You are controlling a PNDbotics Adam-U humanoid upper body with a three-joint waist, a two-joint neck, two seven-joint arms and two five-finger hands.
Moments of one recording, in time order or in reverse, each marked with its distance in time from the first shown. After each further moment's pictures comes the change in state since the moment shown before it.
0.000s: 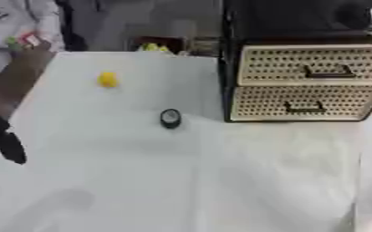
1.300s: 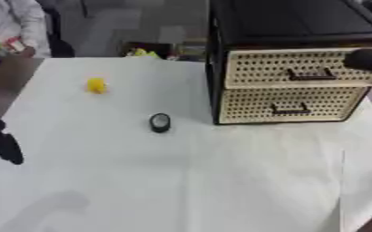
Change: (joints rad) left arm 0.012 0.003 0.007 0.000 0.005 -0.008 0.015; right arm 0.148 -0.250 0.011 0.000 -0.157 -0.019 0.089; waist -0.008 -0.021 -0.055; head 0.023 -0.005
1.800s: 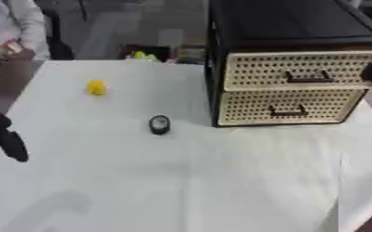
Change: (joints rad) left arm 0.005 0.007 0.001 0.000 0.004 0.002 0.008; right arm 0.042 -0.029 -0.018 0.000 -0.042 -0.033 0.042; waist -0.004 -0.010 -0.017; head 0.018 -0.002
